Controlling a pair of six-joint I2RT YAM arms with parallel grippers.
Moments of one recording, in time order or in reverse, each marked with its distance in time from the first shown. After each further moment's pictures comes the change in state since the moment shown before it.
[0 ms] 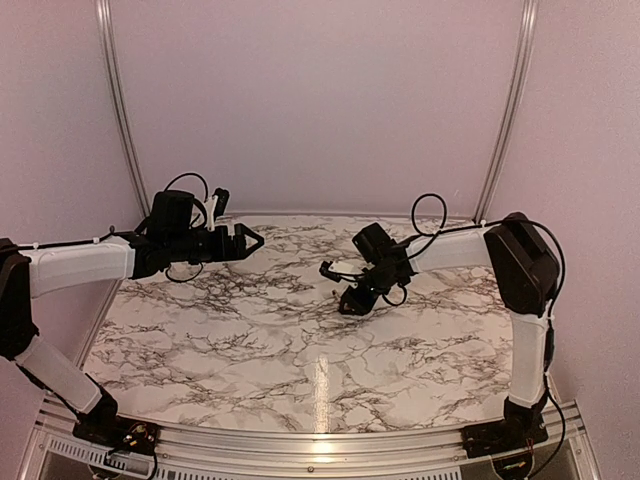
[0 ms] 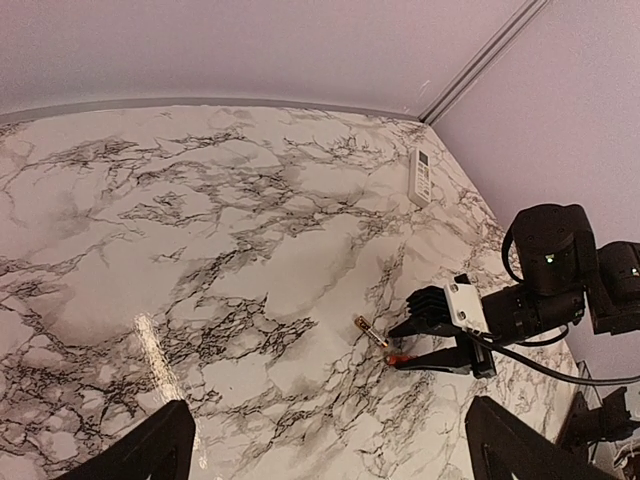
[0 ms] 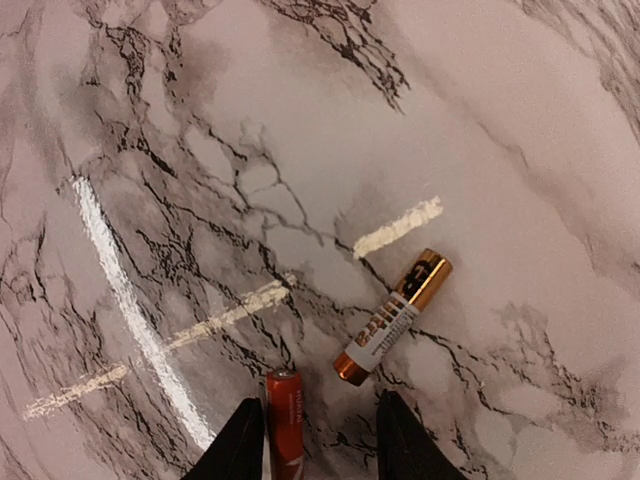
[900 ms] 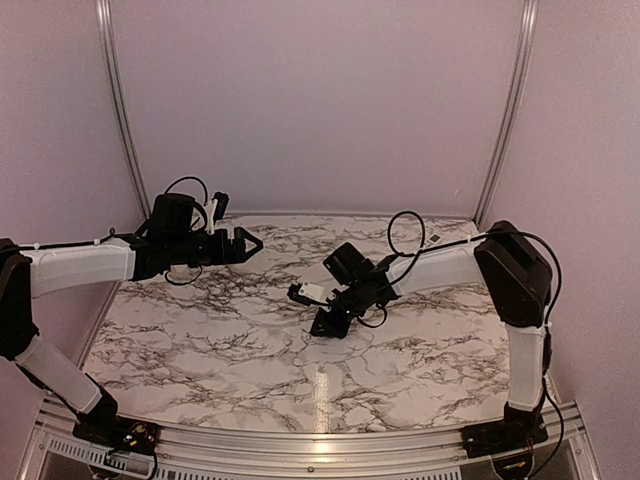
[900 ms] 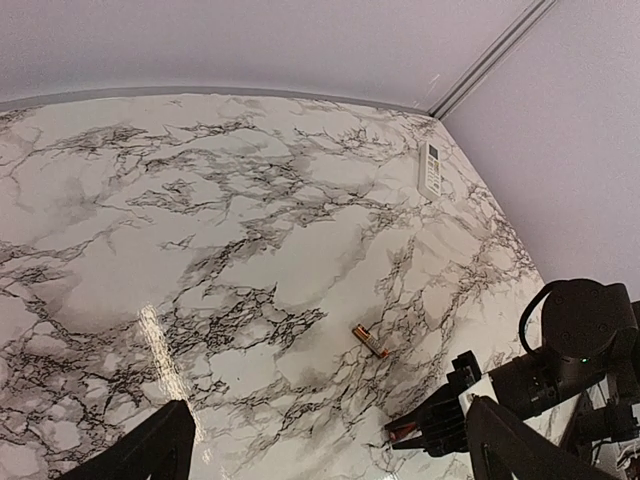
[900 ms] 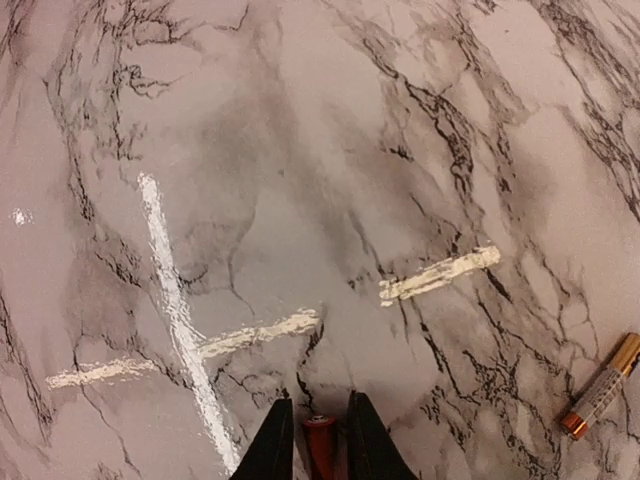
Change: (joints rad) left arm 0.000 0.000 -0.016 -0.006 -0.011 -0.002; right arm 0.177 -0.006 -0.051 0.097 -0.079 0.060
